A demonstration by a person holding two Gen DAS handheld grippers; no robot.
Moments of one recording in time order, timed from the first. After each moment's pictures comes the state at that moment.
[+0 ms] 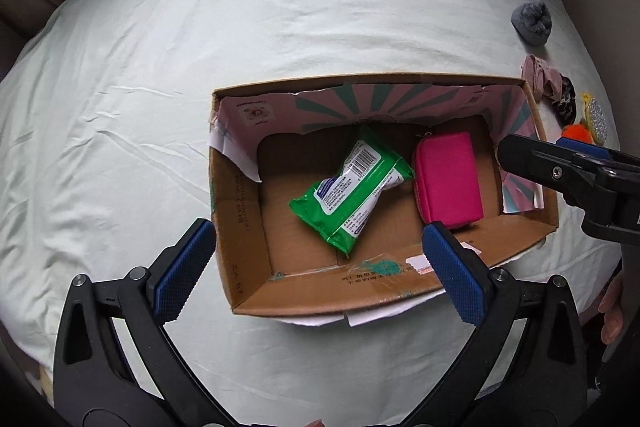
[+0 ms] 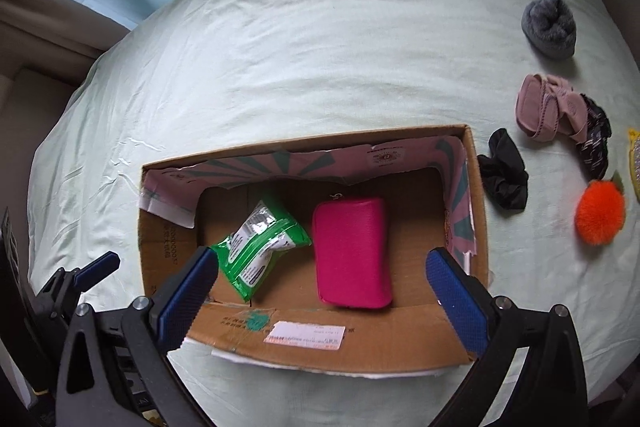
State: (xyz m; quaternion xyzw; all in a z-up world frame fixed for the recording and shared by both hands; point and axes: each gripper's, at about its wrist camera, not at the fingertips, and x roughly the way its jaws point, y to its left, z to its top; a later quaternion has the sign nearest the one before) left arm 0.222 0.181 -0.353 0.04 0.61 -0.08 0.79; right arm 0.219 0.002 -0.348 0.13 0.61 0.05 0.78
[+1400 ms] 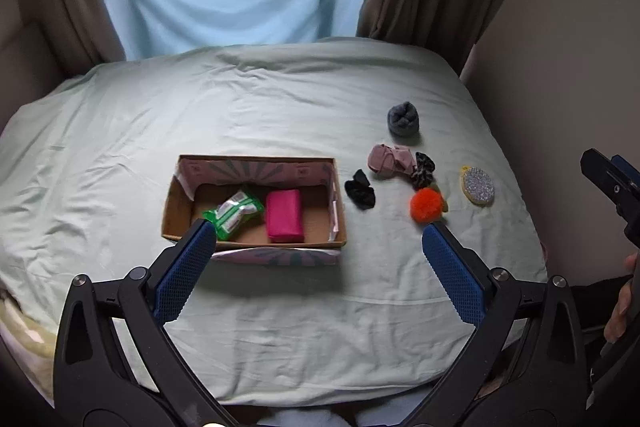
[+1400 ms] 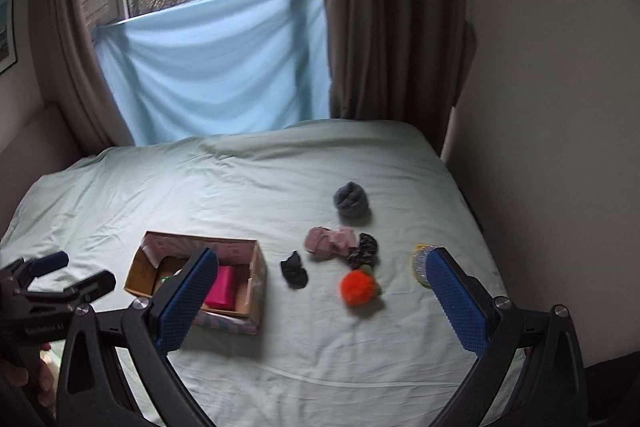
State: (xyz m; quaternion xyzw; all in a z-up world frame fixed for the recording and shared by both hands) left arm 0.010 0.047 -0.120 -0.02 0.43 -0.08 0.90; right arm -0.035 -0.172 -0.100 0.02 0.33 -0.05 0.94
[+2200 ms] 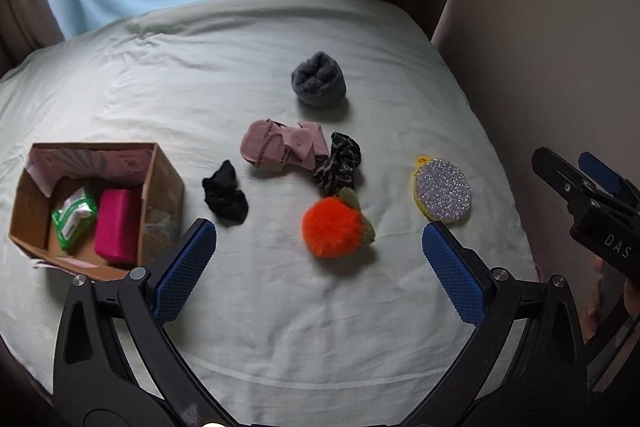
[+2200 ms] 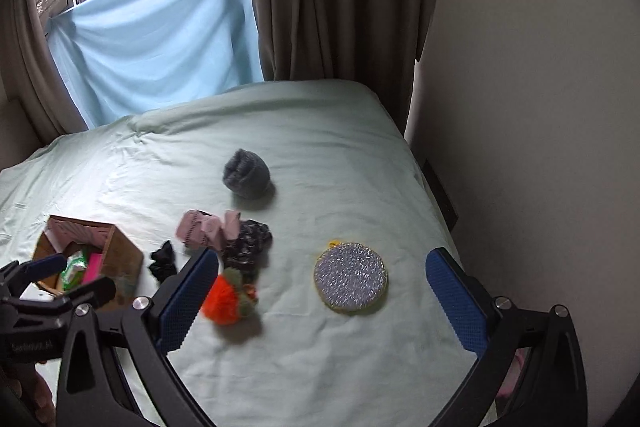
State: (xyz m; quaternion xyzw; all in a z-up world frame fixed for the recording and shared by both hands) left arm 0.116 -0.197 -0.265 -0.03 0.46 -0.11 0.88; right arm 0.068 -0.375 -0.253 0.01 0.36 -0.06 0.93
